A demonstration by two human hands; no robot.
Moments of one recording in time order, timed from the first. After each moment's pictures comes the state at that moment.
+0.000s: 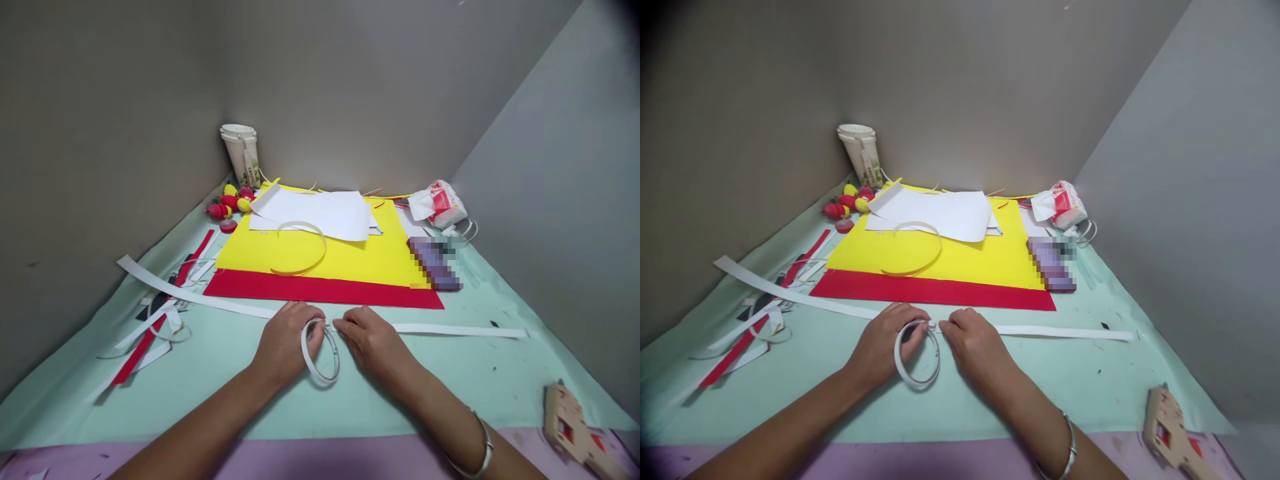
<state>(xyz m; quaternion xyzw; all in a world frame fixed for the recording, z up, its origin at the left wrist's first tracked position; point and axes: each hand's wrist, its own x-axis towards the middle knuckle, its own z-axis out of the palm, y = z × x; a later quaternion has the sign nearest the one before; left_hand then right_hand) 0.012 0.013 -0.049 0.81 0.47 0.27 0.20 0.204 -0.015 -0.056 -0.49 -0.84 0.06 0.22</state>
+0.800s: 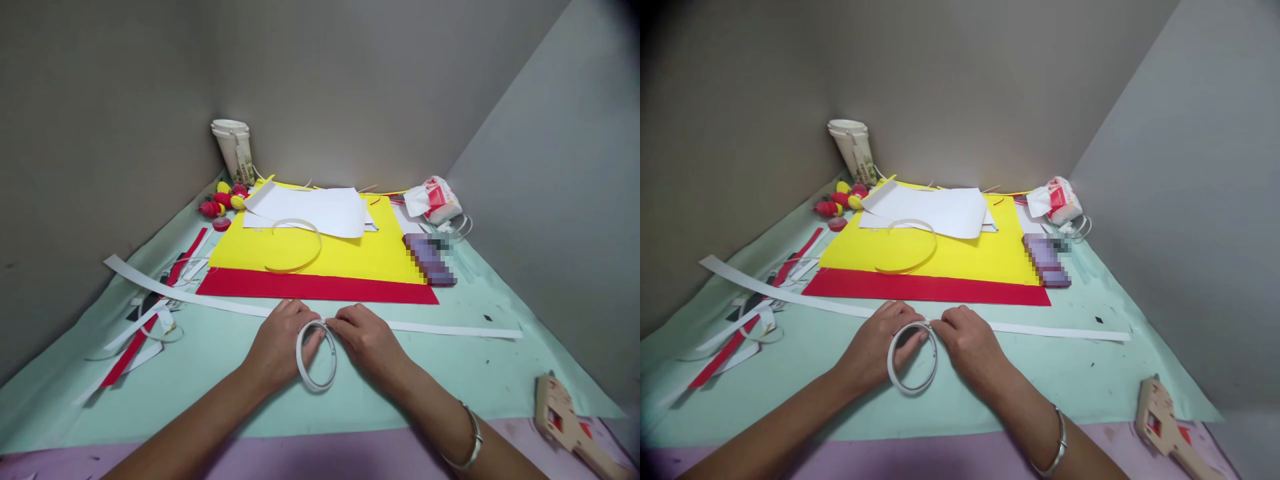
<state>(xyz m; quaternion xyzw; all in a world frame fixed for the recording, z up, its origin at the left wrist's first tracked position) 0.008 0.012 -0.048 0.85 0.43 0.24 0.21 0.203 -0.019 -0.058 -0.49 -0.85 0.04 0.21</state>
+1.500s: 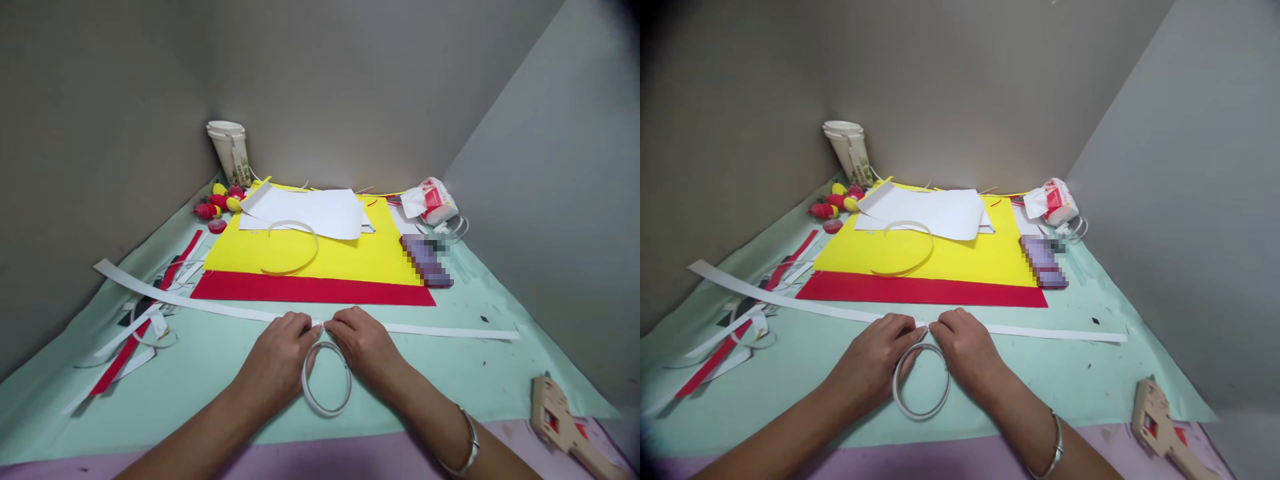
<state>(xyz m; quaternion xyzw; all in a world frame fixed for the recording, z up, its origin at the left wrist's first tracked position) 0.007 -0.002 -0.049 0.91 0.37 0.19 0.08 0.202 -0.015 -0.066 -0.49 -0.84 0.02 0.24</state>
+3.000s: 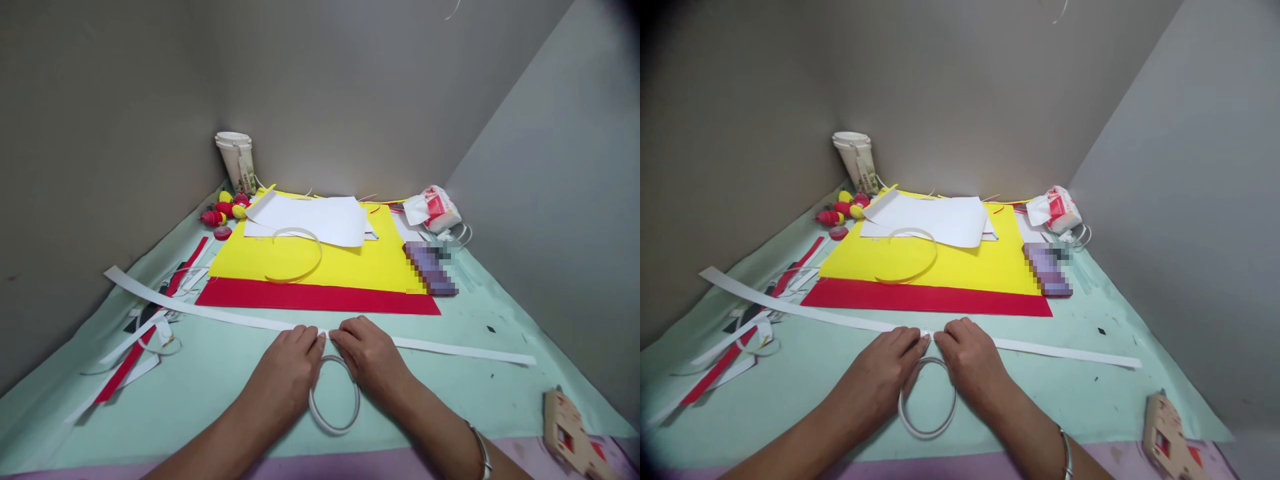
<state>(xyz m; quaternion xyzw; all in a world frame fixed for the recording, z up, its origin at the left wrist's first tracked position) 0.013 -0.009 -0.042 0.92 0.37 0.10 0.03 0.201 -0.019 -0.065 -0.49 -0.84 0.00 0.25</state>
